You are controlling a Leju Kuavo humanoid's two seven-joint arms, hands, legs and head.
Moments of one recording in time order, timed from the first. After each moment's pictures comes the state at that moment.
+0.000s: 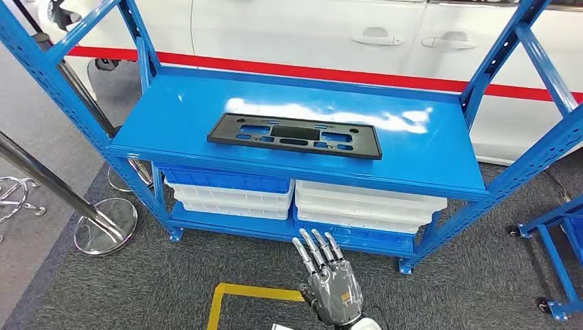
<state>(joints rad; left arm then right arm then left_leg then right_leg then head) -0.07 -0.14 1.04 -0.22 -1.07 -0.16 -0.11 0.02 -0.16 0.68 -1.43 1.46 -0.70 0.01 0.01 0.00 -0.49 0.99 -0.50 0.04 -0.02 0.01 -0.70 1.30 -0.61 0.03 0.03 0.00</state>
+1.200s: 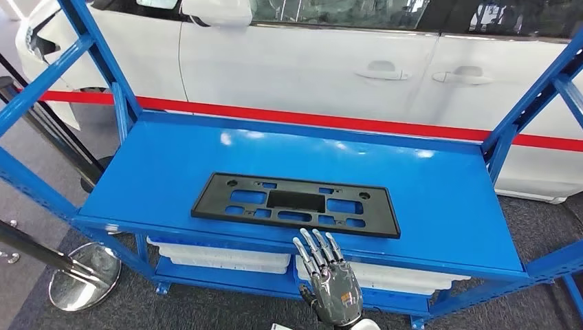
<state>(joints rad) -0.07 -0.14 1.04 -0.21 -1.07 -0.15 -0.11 0.03 -0.15 0.67 -1.43 1.46 -0.70 0.01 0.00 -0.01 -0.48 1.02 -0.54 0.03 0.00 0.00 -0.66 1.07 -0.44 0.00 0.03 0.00</state>
